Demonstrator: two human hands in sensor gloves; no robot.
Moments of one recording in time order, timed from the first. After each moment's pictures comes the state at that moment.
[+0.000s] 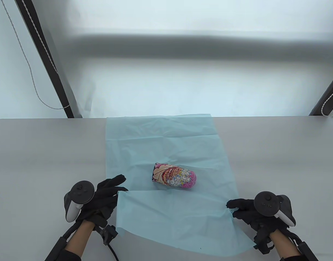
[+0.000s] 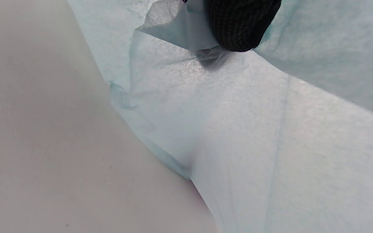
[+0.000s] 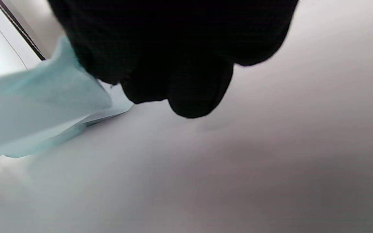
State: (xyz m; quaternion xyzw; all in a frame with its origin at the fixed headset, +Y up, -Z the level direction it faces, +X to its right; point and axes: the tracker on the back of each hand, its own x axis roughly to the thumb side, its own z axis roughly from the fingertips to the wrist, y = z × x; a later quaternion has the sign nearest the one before) left_hand -0.257 -0.752 -0.341 -0.11 -0.12 0.49 0.85; right_hand 0.290 -0.749 -0.318 0.10 0.07 0.96 0.25
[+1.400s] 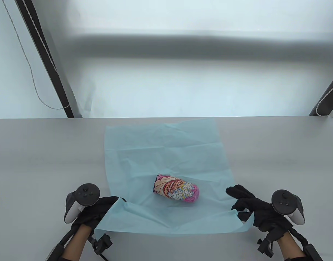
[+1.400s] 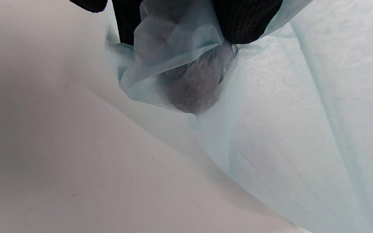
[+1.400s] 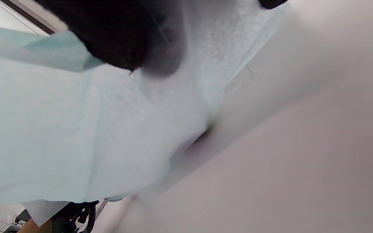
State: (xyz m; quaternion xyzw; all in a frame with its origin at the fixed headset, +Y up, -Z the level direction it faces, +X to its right) left_hand -0.255 -0.755 -0.326 -0.20 -0.10 0.41 0.88; right_hand 0.299 -0.740 -0.314 0.24 0.15 0.85 0.46
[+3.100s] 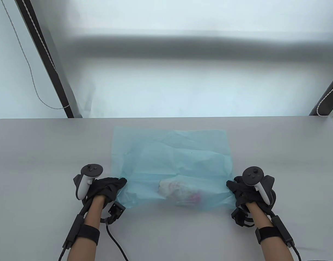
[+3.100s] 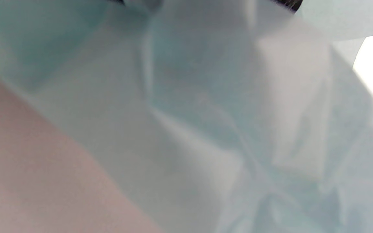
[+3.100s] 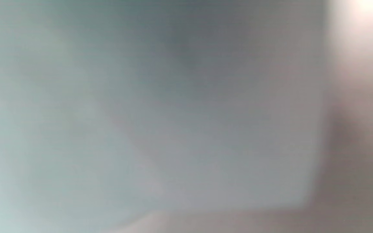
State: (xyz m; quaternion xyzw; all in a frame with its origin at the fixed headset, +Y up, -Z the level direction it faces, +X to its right) left_hand -0.260 -0.776 -0.402 -0.27 0.15 0.46 0.83; right_hand 0.275 -0.762 -0.392 -0.16 0.08 0.96 0.24
